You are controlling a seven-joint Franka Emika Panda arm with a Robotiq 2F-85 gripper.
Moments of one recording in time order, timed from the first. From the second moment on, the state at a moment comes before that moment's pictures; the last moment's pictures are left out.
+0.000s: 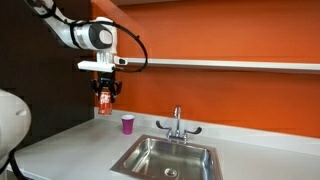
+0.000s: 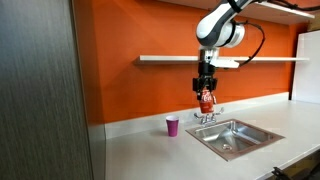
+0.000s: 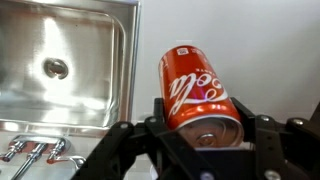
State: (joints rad) arm 0.05 -0.38 0.04 -2.49 0.06 2.19 -0.15
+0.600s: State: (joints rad) arm 0.05 -0.55 0.03 -2.45 0.04 2.08 -0.13
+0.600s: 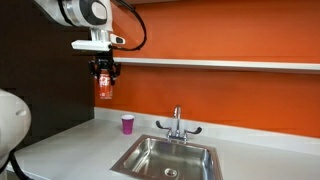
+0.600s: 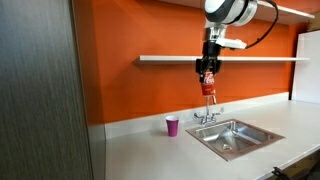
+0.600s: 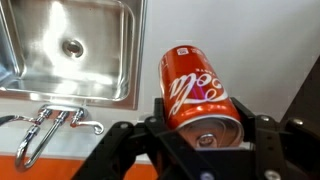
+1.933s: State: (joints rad) arm 0.05 -0.45 0.05 -1.97 0.04 1.99 -0.12
